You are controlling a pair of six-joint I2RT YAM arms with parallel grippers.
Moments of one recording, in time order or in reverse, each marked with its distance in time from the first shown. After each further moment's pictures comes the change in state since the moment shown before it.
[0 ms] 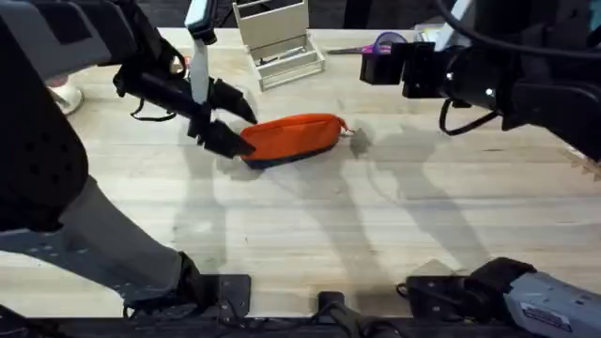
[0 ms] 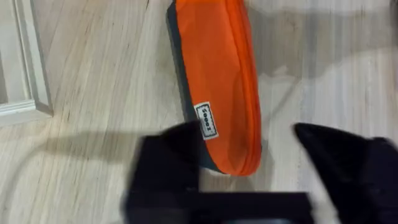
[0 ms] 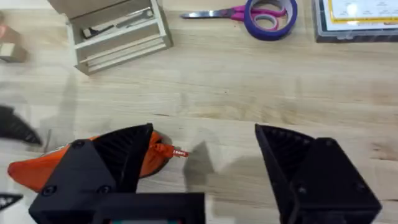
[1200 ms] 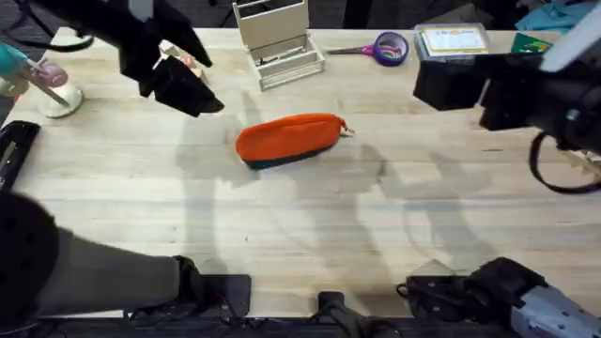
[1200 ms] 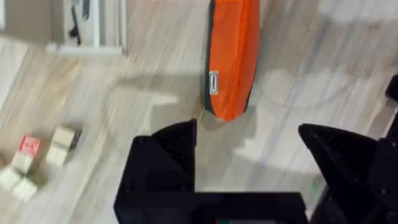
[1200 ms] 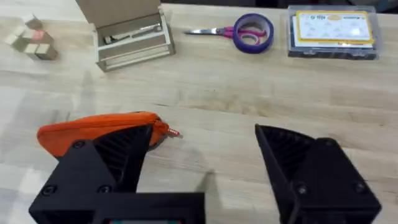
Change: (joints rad) left arm 0.011 -0.222 0.436 -0.320 -0.239 -0.320; right arm 0.006 -0.379 0.000 -0.241 0.003 -0.073
